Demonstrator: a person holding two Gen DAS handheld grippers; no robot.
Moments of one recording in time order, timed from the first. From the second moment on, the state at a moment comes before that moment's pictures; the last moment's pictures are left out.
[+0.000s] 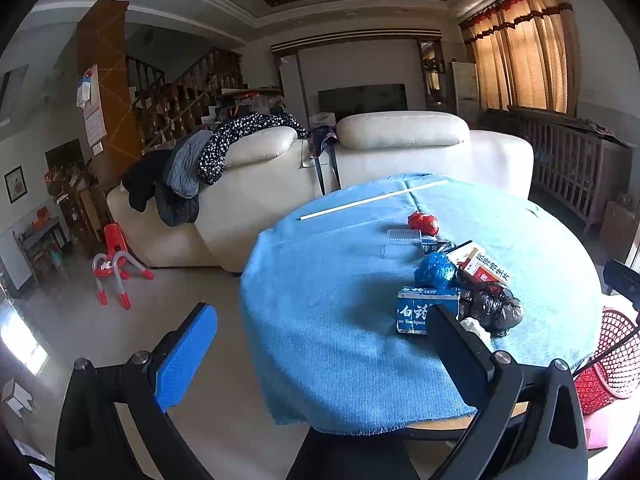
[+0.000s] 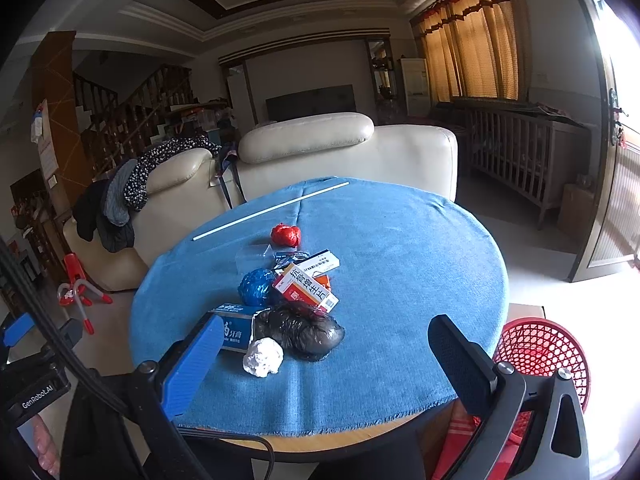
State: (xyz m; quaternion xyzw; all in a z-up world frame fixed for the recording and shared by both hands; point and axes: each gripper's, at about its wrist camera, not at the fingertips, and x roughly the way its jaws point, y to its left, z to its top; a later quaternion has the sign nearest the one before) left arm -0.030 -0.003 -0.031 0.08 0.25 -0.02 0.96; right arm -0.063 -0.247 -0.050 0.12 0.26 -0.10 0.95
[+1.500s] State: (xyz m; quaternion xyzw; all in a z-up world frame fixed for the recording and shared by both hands) left arm 0.023 -0.010 -0.059 0.07 0.31 -0.05 0.95; right arm -0.024 -0.258 -0.073 0.10 0.30 -0.11 0.94
